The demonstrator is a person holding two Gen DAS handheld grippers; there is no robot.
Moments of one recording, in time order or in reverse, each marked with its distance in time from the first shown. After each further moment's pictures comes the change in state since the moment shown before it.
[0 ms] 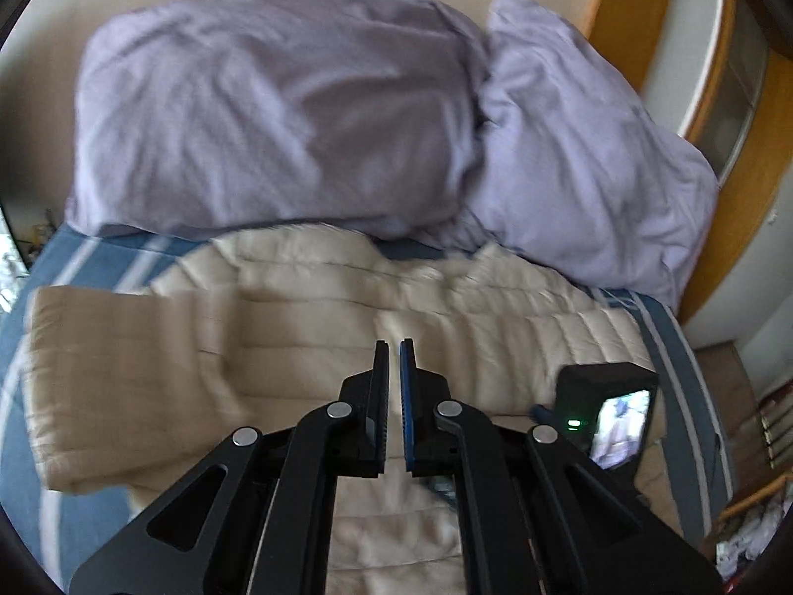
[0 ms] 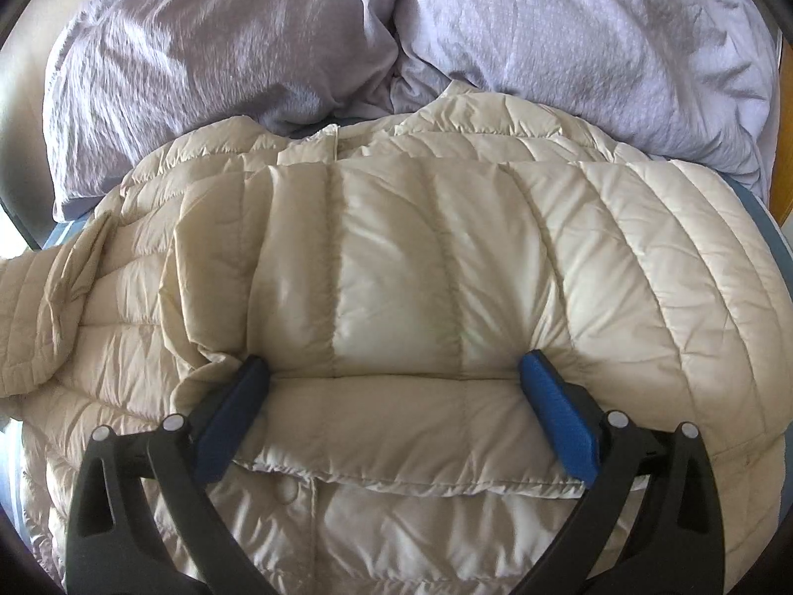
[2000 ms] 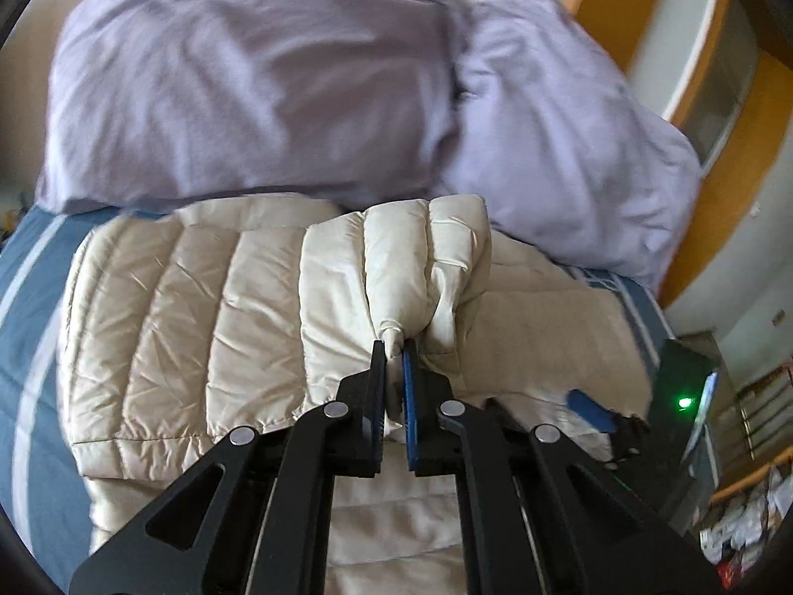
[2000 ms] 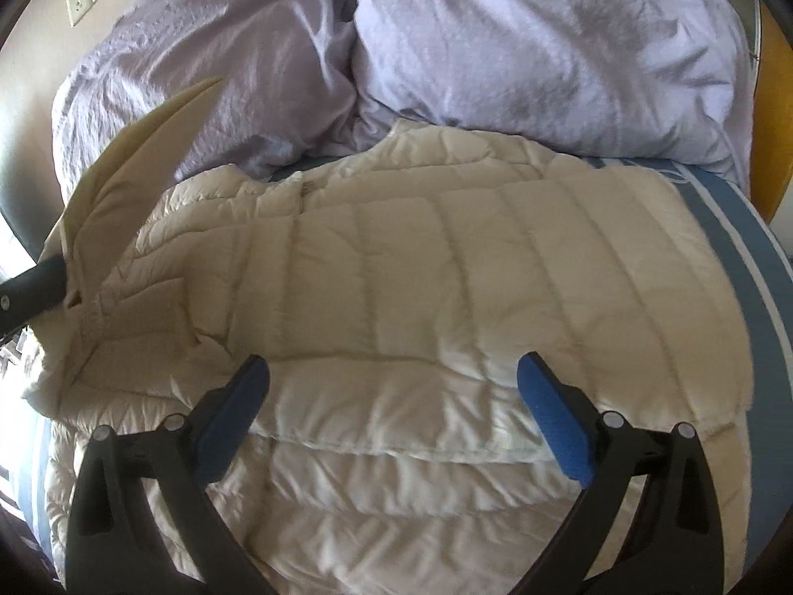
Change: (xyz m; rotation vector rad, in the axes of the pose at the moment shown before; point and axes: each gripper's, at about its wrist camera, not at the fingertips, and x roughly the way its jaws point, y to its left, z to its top) left arm 0.015 -0.011 0.001 -0.009 0.064 -0.072; right arm -0.044 -0.040 -0.004 0.058 -0.052 0.020
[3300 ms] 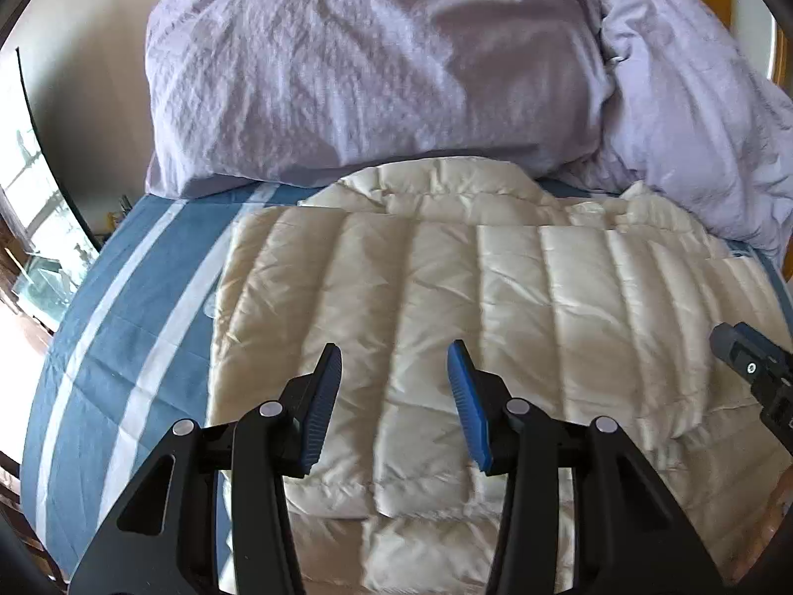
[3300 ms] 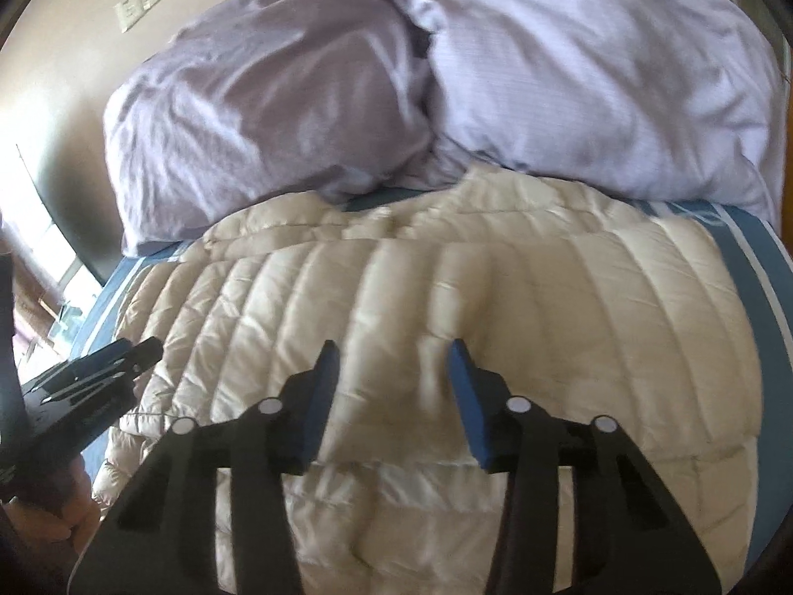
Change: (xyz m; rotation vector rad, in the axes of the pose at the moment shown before) left arm 0.008 0.094 -0.015 0.019 0.032 0.402; right arm -0.027 0.043 0.016 -0.061 -0.045 0.131
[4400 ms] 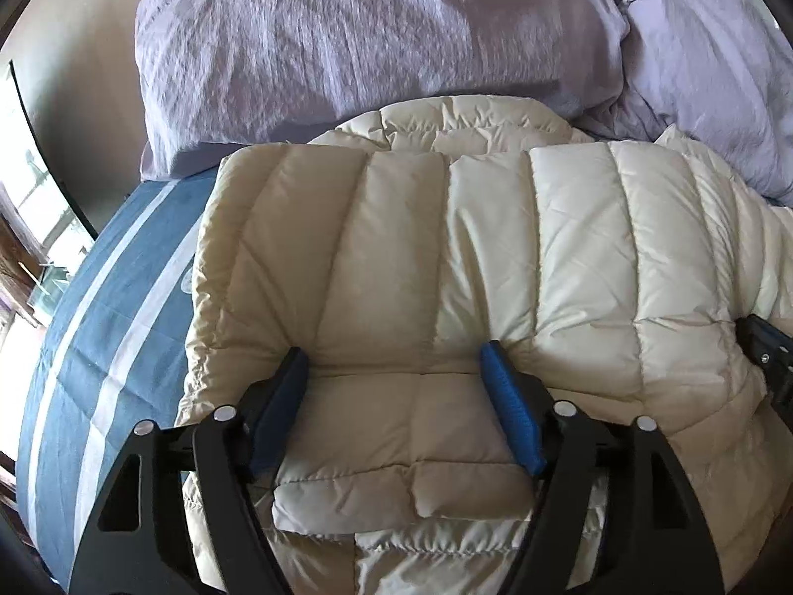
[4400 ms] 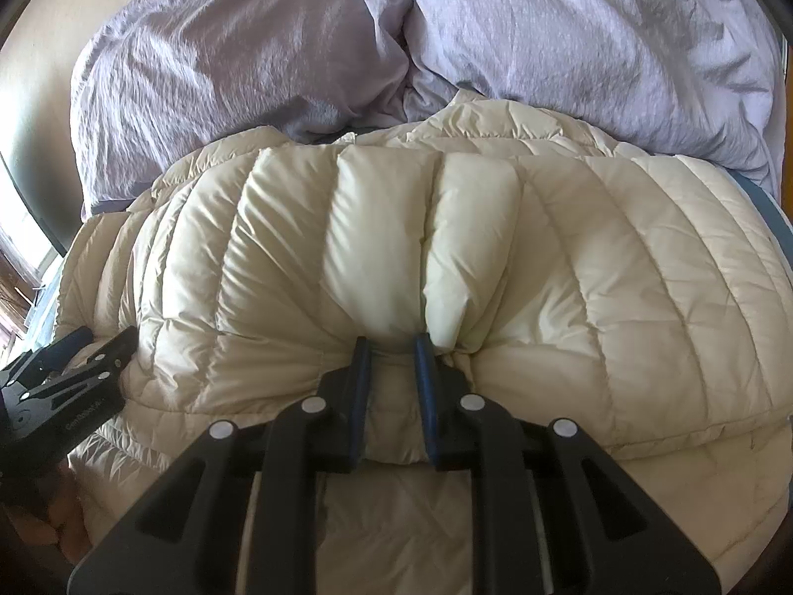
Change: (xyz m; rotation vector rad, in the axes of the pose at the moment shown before) left arm 0.042 -0.010 -0.018 0.051 0.027 0.066; right arm 0.048 -0.017 -0.027 0.019 0.072 -0.079
